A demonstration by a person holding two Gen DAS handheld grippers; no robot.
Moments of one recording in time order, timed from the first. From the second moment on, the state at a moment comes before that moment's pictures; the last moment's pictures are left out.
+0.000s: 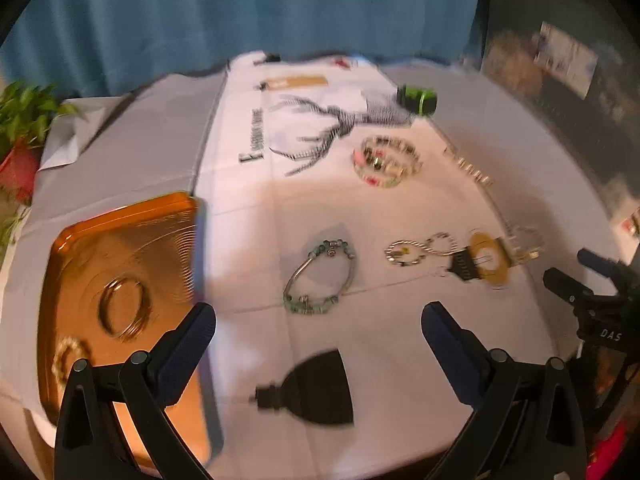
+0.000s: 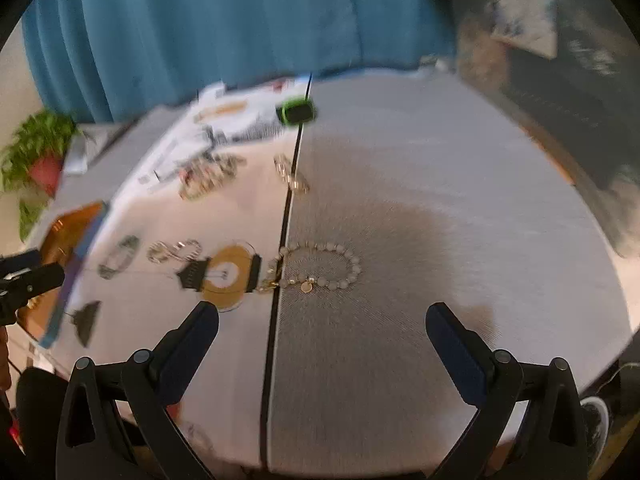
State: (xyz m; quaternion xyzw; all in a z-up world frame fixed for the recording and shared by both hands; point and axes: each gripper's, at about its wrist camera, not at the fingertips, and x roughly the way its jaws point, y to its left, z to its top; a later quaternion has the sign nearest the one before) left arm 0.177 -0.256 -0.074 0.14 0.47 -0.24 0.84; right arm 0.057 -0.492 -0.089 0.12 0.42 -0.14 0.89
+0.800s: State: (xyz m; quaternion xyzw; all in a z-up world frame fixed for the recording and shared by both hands) left arm 0.208 -0.281 -0.105 0.14 0.49 -0.29 0.81; right arm 0.095 -0.481 -0.110 0.06 0.41 -0.14 0.90
